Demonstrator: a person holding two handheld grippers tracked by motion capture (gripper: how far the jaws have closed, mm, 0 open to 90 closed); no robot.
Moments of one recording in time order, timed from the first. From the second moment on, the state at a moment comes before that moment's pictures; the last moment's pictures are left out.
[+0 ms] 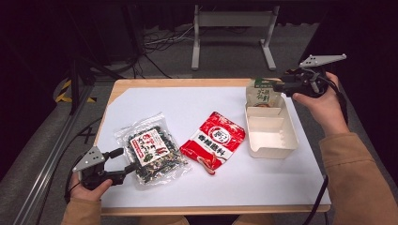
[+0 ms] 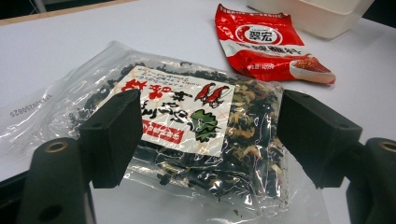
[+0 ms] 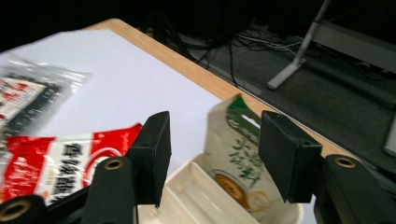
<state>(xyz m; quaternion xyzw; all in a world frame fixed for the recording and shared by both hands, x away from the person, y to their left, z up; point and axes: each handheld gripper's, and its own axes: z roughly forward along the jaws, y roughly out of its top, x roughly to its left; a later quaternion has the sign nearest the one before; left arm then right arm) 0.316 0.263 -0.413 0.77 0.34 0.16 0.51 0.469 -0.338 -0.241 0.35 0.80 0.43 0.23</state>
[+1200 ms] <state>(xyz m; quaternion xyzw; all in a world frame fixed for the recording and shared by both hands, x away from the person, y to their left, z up) 0.324 0.257 -0.413 0.78 0.33 0.16 0.51 0.427 -0.273 -0.269 0.30 0.83 0.44 0.16</state>
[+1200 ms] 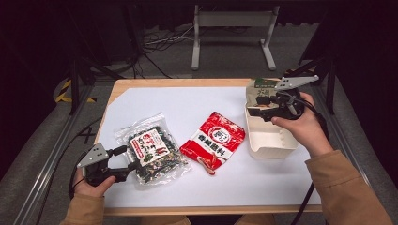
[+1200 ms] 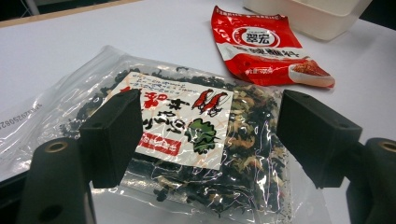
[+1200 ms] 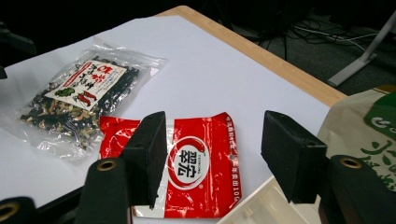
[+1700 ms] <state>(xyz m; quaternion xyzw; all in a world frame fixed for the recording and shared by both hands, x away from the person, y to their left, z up) 0.317 0.261 -0.413 0.78 0.34 0.16 0.51 0.441 -0.252 -0.290 0.31 0.85 0.41 0.11</state>
